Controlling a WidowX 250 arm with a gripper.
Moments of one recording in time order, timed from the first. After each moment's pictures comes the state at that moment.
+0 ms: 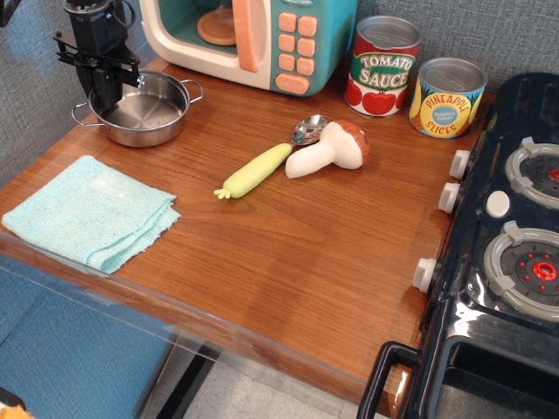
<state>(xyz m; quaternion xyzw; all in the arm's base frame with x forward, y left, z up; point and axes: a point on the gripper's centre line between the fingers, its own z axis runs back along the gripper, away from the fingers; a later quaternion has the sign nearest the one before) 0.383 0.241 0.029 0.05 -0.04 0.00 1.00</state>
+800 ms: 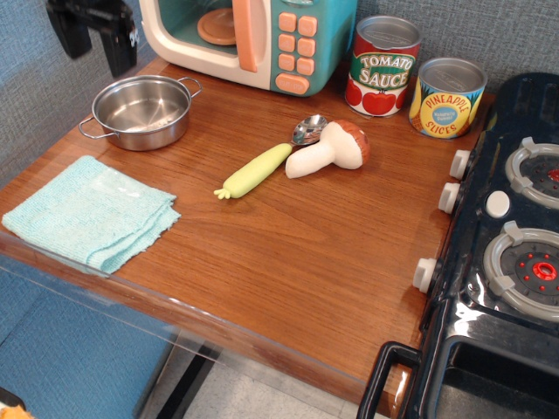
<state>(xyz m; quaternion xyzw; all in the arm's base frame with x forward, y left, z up) 0.361 0.212 0.091 0.05 -0.08 -0.04 0.99</state>
